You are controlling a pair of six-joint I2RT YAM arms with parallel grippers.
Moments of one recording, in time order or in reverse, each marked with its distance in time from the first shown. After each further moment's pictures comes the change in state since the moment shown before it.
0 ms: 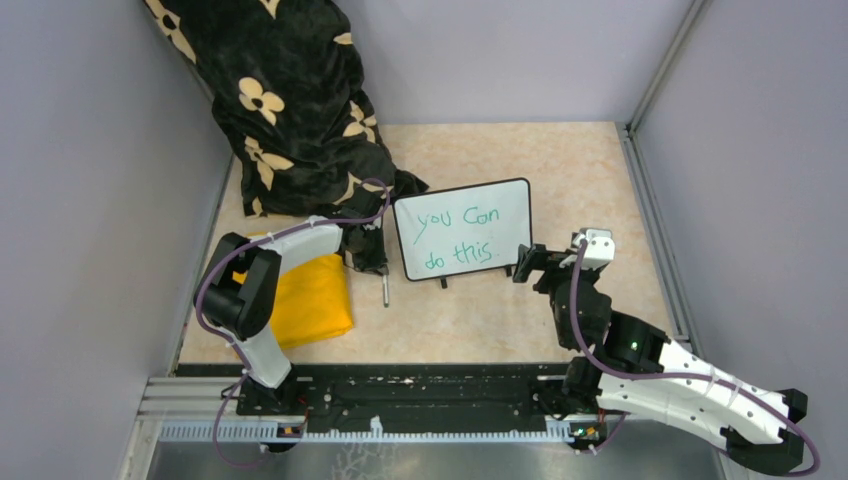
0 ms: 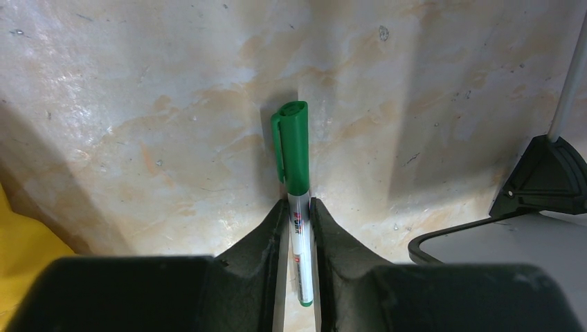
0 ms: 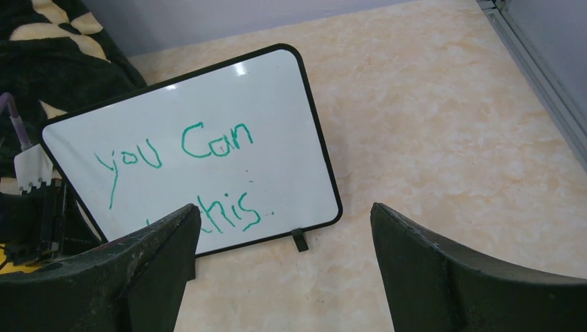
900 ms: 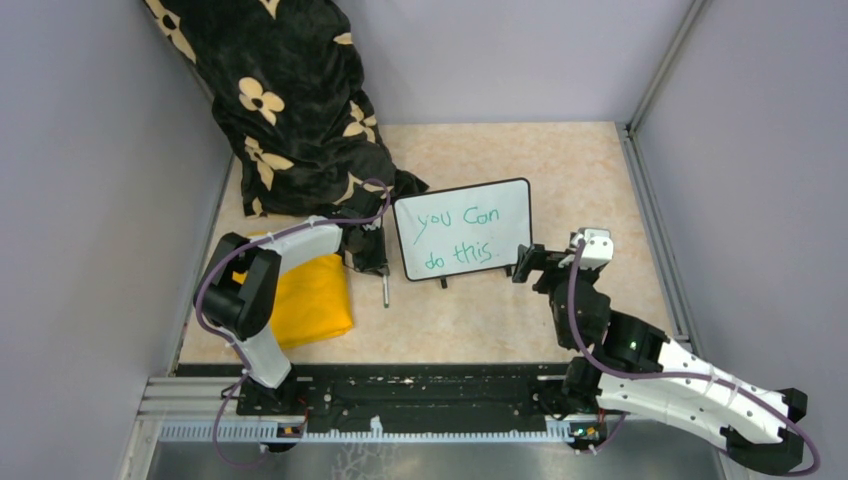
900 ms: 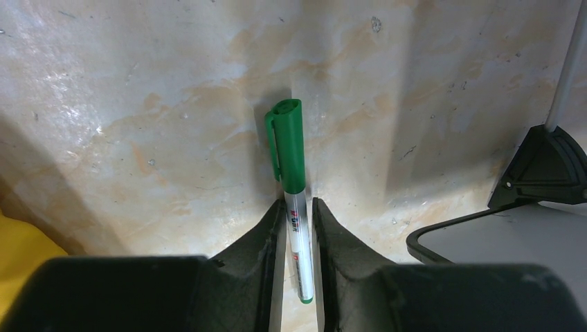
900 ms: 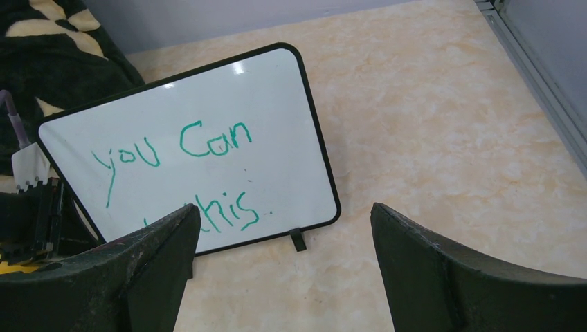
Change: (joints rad) left arm 0.001 -0.001 -0.002 0.000 0.032 0.014; right arm 0.000 0.006 0.000 0.001 0.000 -0.007
